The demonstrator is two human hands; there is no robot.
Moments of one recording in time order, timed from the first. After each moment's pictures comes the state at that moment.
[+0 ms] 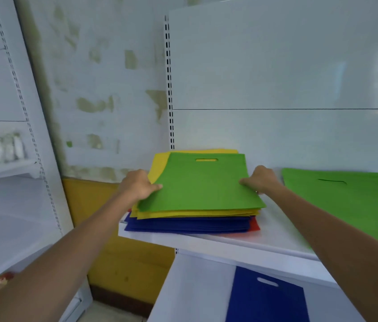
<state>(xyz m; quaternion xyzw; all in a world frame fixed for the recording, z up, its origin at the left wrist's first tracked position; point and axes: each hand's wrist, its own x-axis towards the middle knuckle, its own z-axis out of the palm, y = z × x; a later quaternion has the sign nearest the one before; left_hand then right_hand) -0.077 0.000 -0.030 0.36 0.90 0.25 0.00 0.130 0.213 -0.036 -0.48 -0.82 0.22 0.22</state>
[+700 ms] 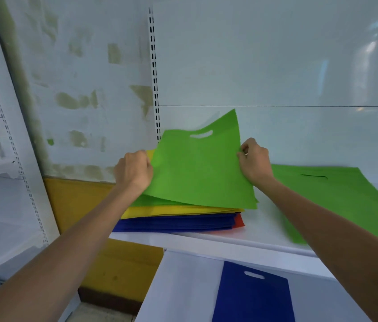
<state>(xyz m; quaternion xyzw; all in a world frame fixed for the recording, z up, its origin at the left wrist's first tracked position) -0.049 0.021 -0.012 0.36 0.87 0.25 -0.22 0.135 0.205 -0.016 -0.38 -0.79 0.15 0.45</state>
